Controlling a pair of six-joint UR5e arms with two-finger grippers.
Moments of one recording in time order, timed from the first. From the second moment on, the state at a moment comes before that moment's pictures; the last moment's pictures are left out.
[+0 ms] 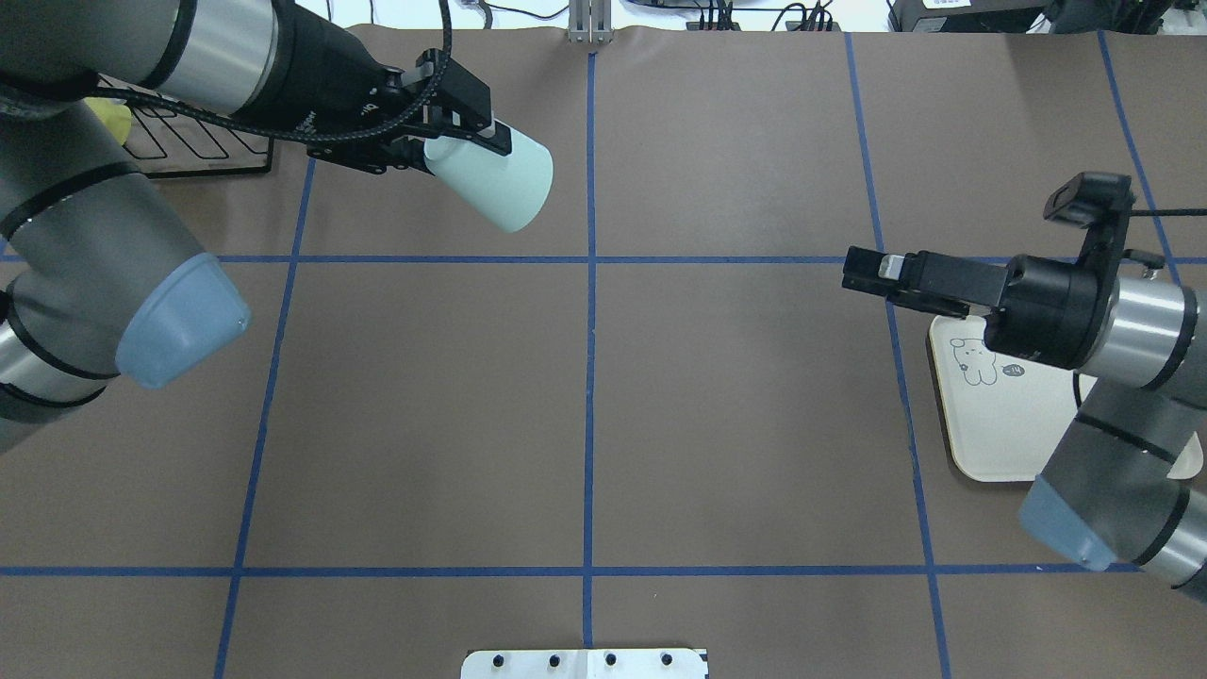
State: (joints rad) left arm -0.86 -2.21 -1.94 -2.00 -2.22 -1.37; right arm 0.64 -1.48 1.79 0.25 1.73 1.57
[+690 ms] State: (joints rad) left arm -0.78 -2.22 -2.04 -2.16 -2.22 -1.57; right arm 0.38 -1.21 1.63 0.55 1.42 1.57
